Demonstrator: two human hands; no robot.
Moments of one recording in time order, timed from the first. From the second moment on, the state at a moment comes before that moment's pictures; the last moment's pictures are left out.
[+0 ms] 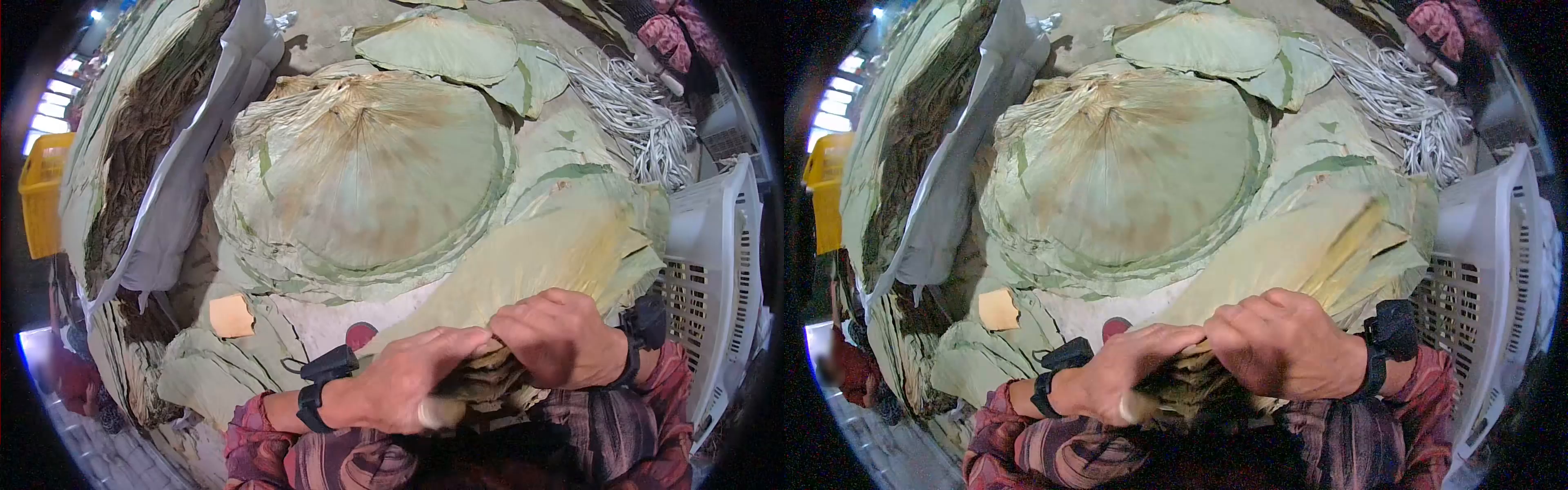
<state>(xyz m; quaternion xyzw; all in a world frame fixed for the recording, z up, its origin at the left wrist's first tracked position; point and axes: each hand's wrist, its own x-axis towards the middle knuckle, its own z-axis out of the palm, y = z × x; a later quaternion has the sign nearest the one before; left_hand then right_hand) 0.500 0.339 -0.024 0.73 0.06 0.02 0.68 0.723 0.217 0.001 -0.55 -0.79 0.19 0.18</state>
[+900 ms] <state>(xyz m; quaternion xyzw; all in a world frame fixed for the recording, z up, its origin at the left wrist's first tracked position) 0.581 0.545 -0.179 0.91 0.39 0.14 0.00 0.771 0.204 0.013 -0.61 -0.68 0.25 0.33</state>
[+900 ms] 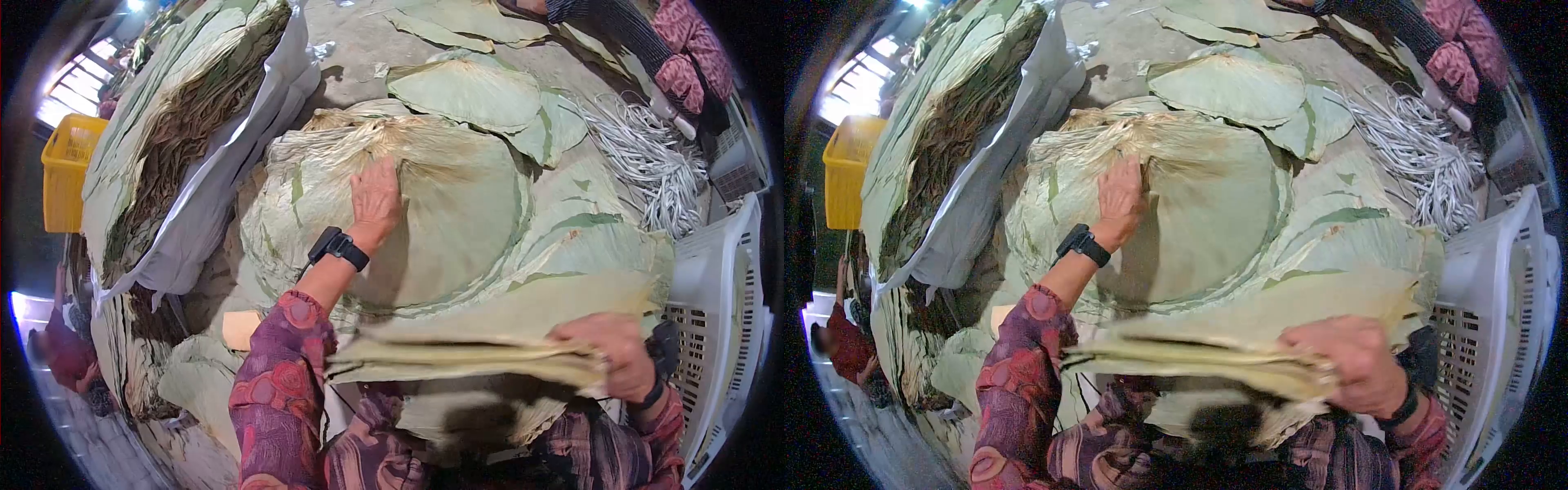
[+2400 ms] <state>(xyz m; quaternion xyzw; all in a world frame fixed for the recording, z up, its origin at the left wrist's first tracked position) 0.546 0.535 -0.086 0.87 0.29 0.28 0.29 0.749 0.191 -0.011 -0.54 -0.78 0.22 0.24</state>
